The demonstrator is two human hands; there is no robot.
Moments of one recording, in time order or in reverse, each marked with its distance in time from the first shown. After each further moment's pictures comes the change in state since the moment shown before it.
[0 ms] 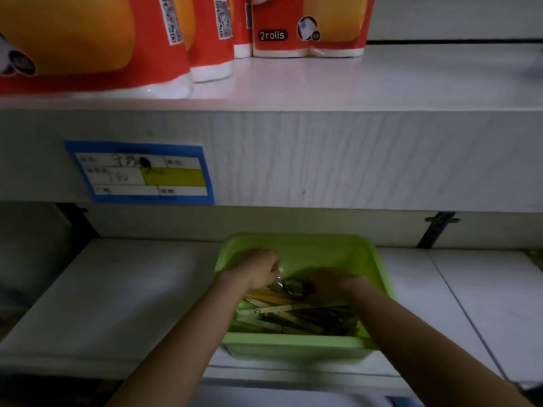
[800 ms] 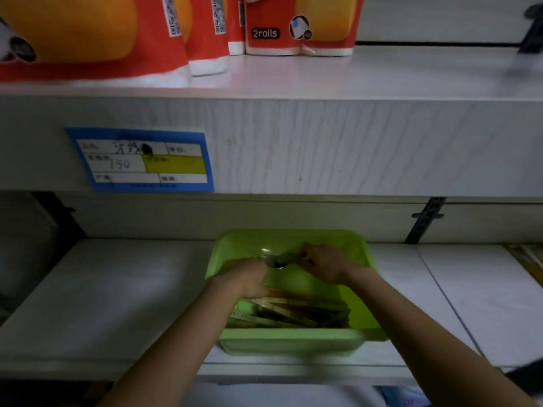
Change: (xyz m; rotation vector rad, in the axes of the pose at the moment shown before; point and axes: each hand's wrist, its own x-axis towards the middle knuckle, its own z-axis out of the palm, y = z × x) left_hand -0.012 0.001 0.010 0.163 -0.155 -0.013; right_hand -0.023 0.000 -0.021 0.172 0.282 0.056
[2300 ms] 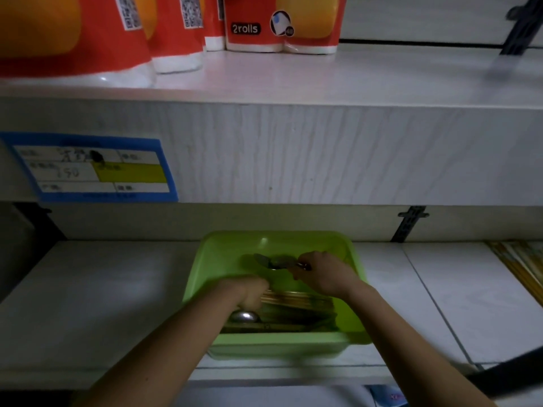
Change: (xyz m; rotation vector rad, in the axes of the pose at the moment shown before) left_hand 0.029 0.016 0.023 -0.005 -0.226 0.130; right_hand -0.029 0.002 0.000 0.134 0.110 0.057
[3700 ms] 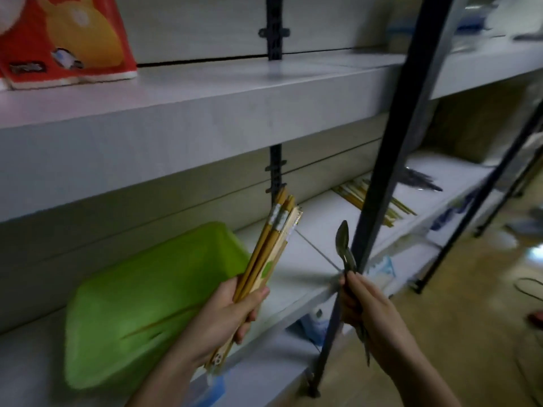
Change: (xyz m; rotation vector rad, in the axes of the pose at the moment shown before) left_hand -0.121 0.145 0.006 -1.104 0.166 0.446; right_hand -0.248 0.057 0.025 1.567 0.729 0.296
